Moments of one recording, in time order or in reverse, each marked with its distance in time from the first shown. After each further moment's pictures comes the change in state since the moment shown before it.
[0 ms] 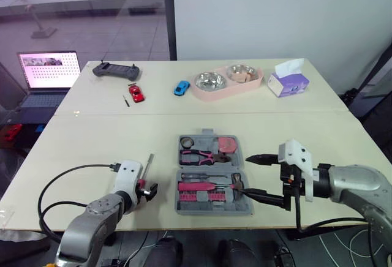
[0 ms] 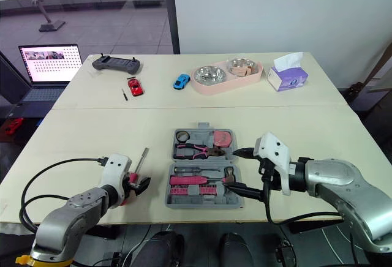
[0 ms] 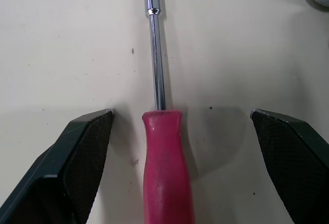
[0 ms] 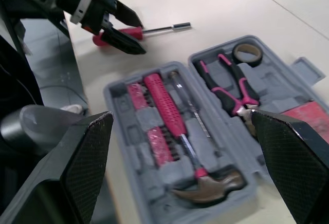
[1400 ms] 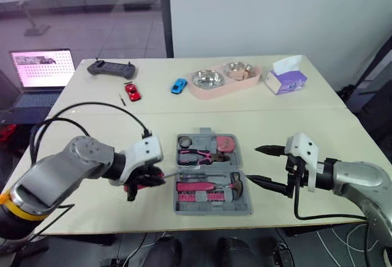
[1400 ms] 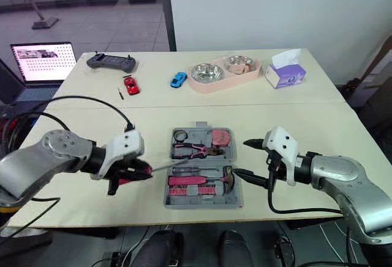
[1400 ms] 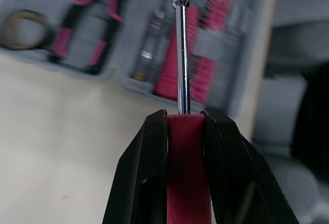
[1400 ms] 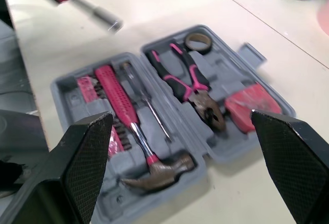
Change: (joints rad) left arm -0.529 0.700 -0.362 -0.086 -0.193 0.055 -0.856; right arm 0.032 0.047 -0.026 0.085 -0.101 -0.085 -0.044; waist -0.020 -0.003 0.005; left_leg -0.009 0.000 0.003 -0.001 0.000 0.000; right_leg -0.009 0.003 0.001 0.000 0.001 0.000
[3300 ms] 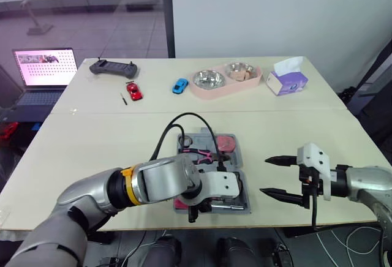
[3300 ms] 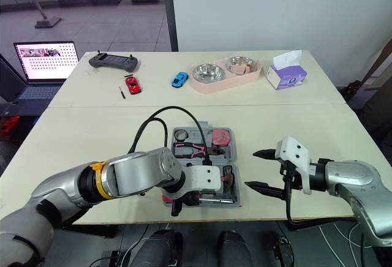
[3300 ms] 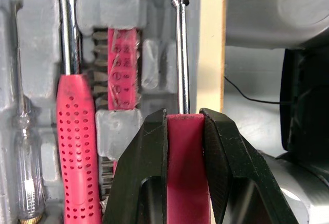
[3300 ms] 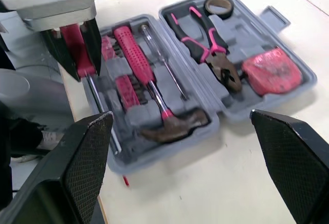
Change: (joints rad) left arm -0.484 -0.605 -0.610 0.116 0.040 0.421 0.358; right arm 0.061 -0.067 -0.038 0.122 -0.033 -0.123 0.194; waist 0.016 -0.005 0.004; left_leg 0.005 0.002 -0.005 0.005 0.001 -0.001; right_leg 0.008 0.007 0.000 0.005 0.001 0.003
